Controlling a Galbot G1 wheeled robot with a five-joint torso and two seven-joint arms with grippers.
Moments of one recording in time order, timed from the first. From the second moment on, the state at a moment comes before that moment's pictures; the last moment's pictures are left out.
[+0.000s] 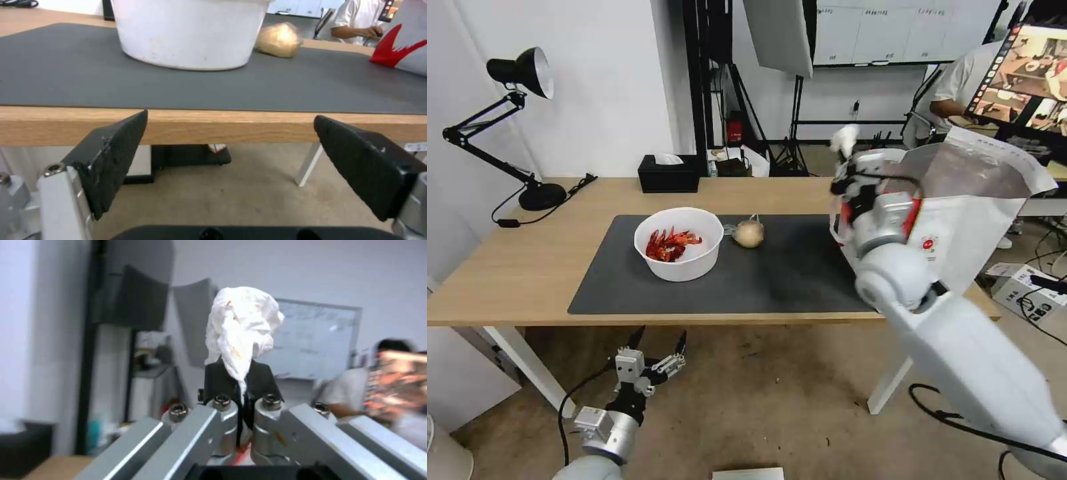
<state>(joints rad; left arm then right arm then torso) 1.64 -1.21 -0.43 -2.02 -0.36 -0.12 -0.01 -0.59 0.92 0.07 1.95 0.51 -0.24 0.58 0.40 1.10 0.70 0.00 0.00</state>
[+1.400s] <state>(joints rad) 1.65 -1.23 -0.42 -2.07 -0.36 -0.12 -0.01 -0.82 0.71 0.32 2.12 0.83 -0.34 0.46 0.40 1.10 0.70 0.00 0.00</state>
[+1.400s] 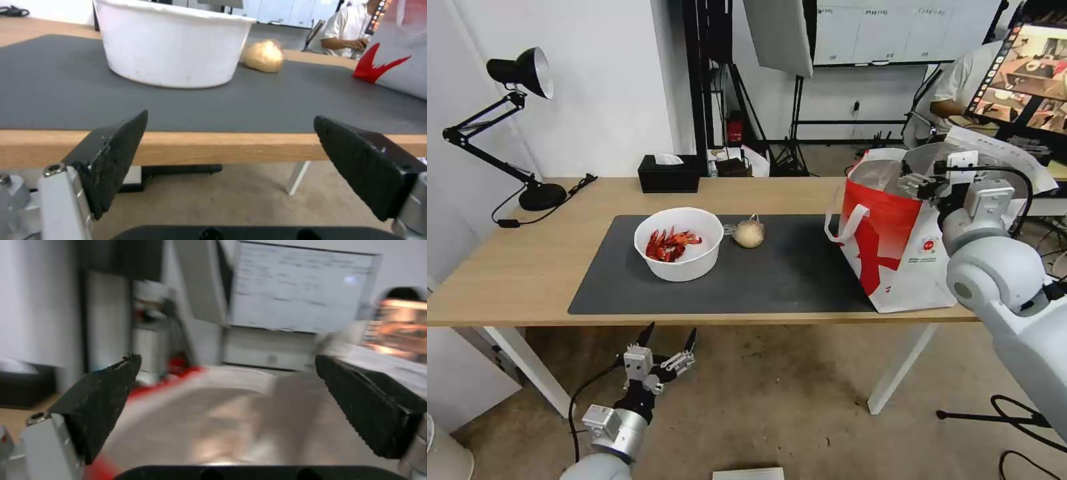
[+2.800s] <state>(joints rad) 1.72 -1.26 -0.48 -2.10 -0.32 -0.17 0.02 -1.75 1.03 0.48 2.20 0.40 0.13 0.05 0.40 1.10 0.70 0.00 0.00</state>
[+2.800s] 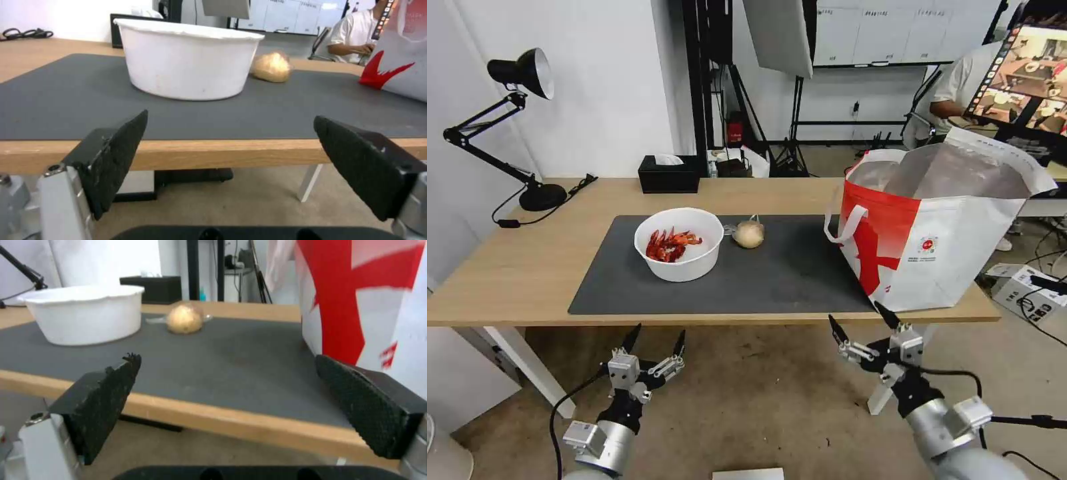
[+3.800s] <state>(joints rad) 1.74 -1.27 -0.49 -2.10 -0.31 -0.18 0.02 -1.74 1.07 0.42 2.16 0.36 0.15 0.06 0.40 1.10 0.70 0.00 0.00</state>
